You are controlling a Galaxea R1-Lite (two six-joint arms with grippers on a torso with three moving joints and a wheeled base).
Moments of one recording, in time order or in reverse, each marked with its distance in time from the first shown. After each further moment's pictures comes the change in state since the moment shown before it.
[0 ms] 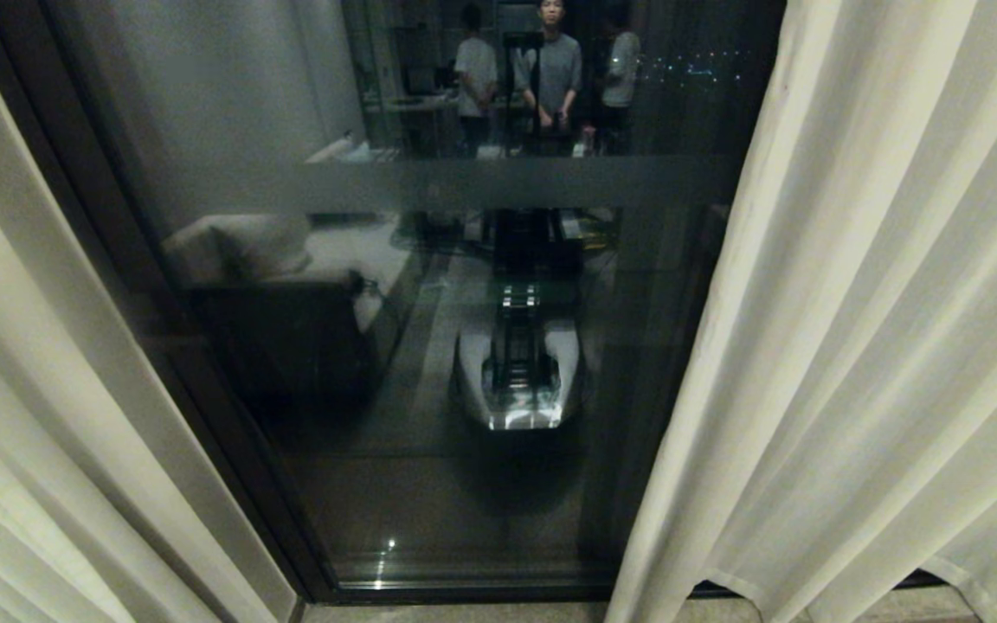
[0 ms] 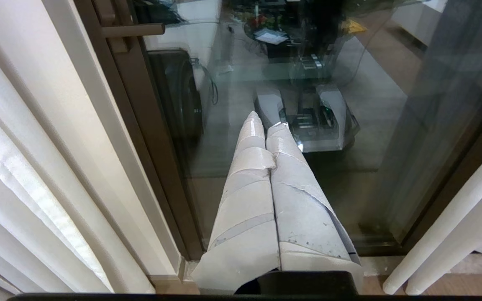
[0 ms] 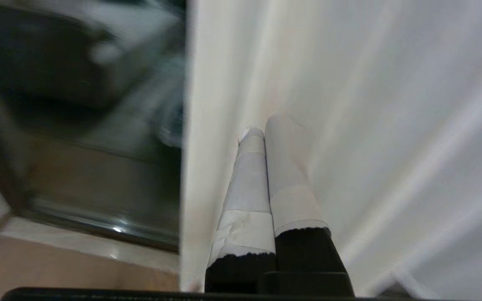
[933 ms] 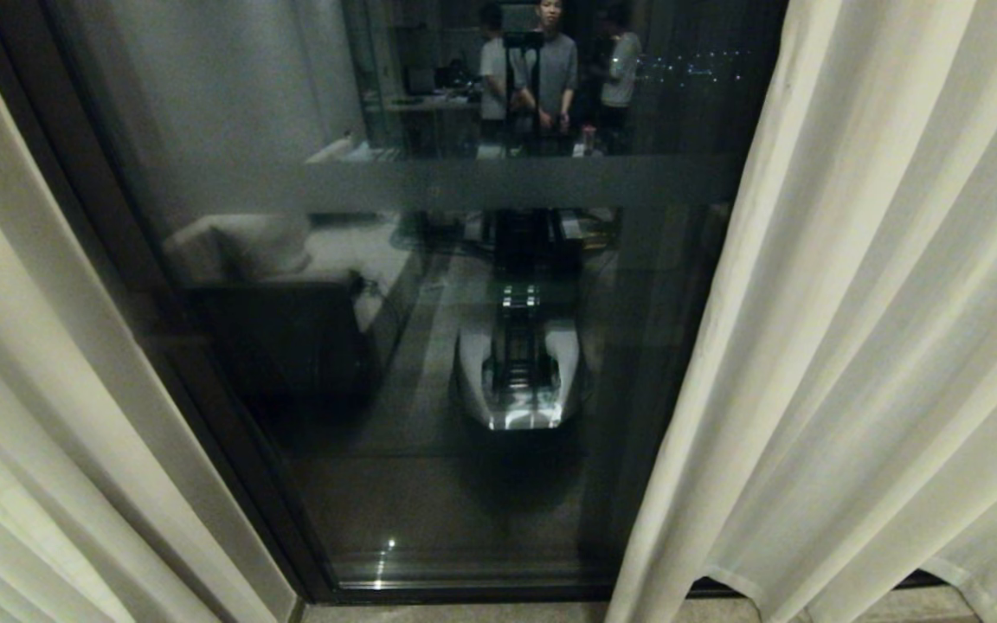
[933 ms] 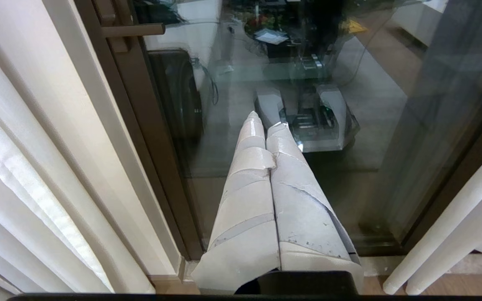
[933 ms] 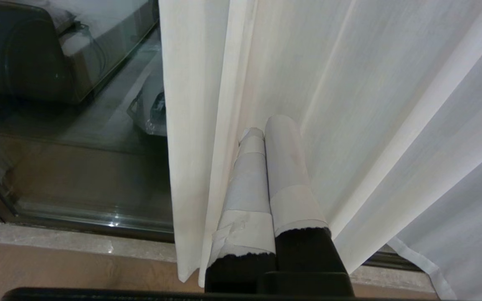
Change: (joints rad) left arm 0.000 0.000 0.000 0.000 0.000 0.000; right arm 0.001 -0.005 0.051 0.000 -0.098 0.035
